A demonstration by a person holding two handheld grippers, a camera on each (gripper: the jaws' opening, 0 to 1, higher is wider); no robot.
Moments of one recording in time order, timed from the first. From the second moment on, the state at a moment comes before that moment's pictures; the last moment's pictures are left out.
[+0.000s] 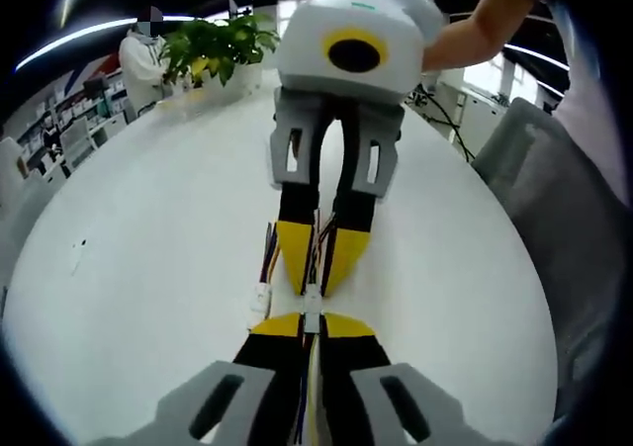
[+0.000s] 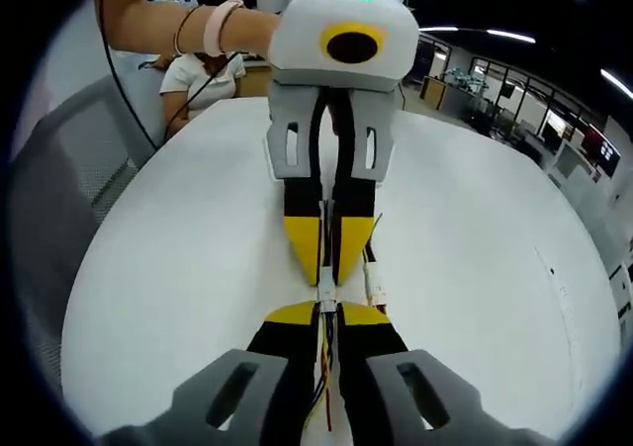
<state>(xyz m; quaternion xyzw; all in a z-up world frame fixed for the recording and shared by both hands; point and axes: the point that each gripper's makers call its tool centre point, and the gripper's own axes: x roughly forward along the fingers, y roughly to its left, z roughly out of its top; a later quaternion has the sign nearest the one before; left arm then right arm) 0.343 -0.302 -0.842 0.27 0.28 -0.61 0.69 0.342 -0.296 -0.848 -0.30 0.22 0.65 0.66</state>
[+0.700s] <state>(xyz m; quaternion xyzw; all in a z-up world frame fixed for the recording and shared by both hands) 0.343 -0.297 -0.844 0.27 0.29 -0.60 0.70 0.338 -0.298 -0.849 -0.29 0.24 0.65 0.67</state>
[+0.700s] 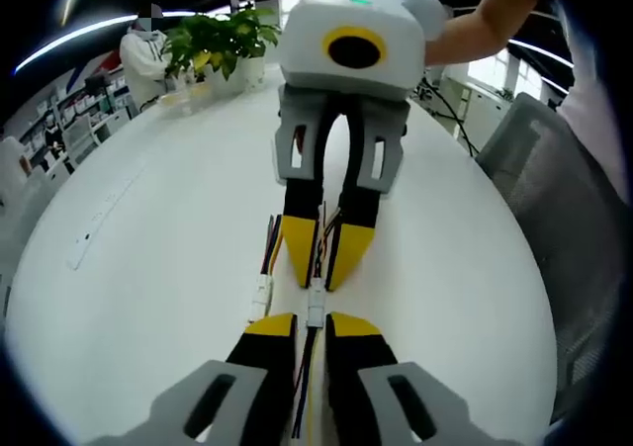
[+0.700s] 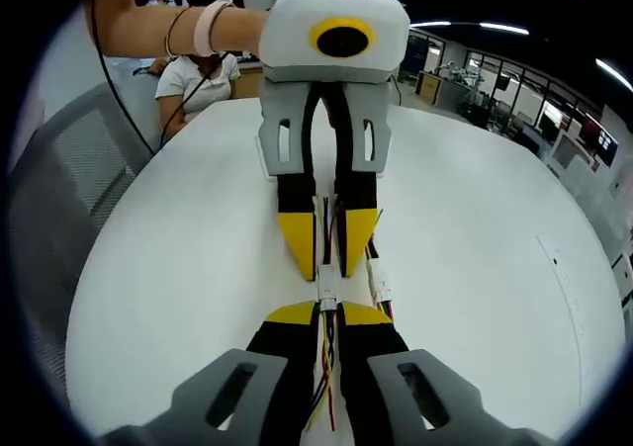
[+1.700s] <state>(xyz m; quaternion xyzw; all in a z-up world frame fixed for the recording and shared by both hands) 0.326 -0.285 -0.824 0.22 0.27 -0.54 0.77 0.328 -0.314 -0.822 -0.26 0.24 0.61 0.71</state>
